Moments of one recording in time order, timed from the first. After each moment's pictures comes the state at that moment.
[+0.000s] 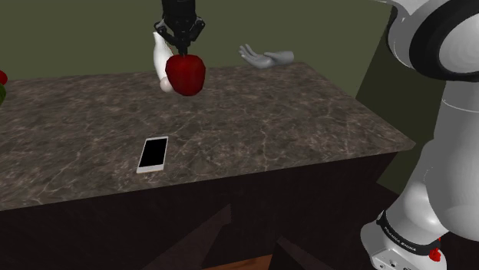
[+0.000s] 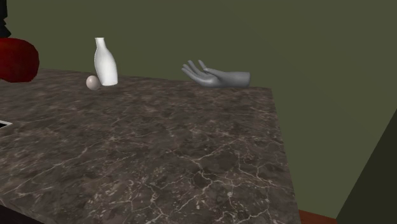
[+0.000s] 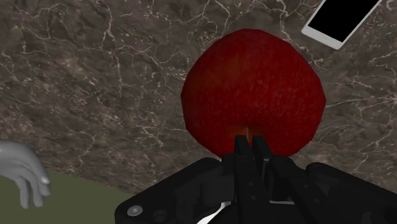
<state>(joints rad) 0.29 0.34 0.19 -1.13 -0.35 1.76 0.65</state>
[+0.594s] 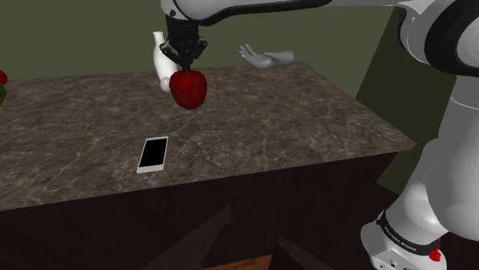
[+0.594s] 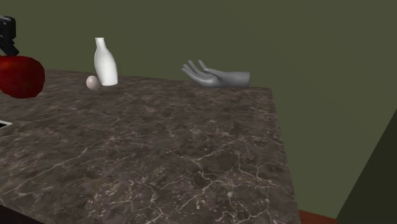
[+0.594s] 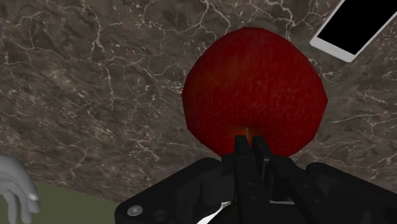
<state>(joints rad) 0.27 0.28 0.18 -1.33 -0.35 1.91 0.69</state>
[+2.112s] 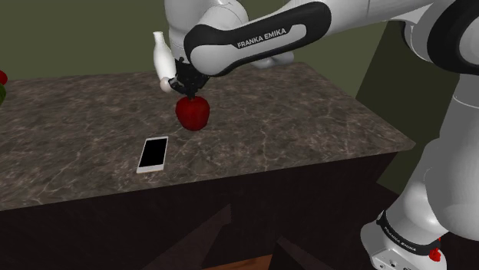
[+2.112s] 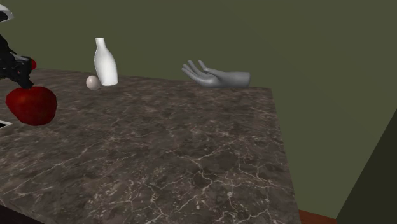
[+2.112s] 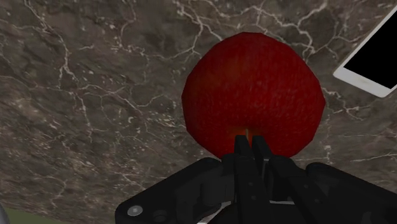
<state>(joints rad) 0.26 0.27 0.17 -1.59 -0.38 2.15 0.76</state>
